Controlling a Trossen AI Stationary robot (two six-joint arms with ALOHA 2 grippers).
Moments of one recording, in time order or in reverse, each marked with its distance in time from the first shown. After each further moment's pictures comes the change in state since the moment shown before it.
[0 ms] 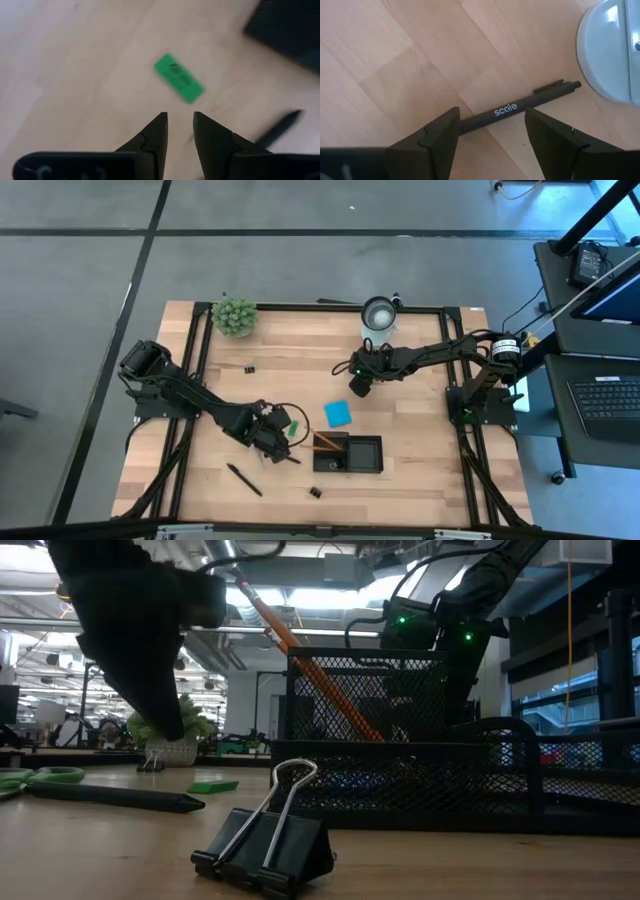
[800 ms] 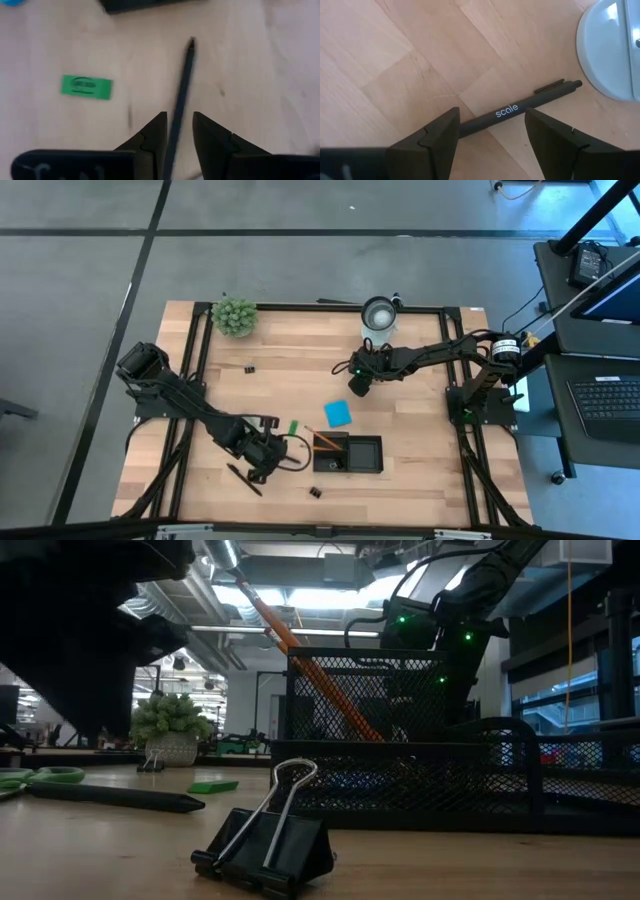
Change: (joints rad) left arm -0.105 -0.005 0.000 0.074 0.152 0.589; right arm 0.000 0.000 0.000 0.007 0.000 0.030
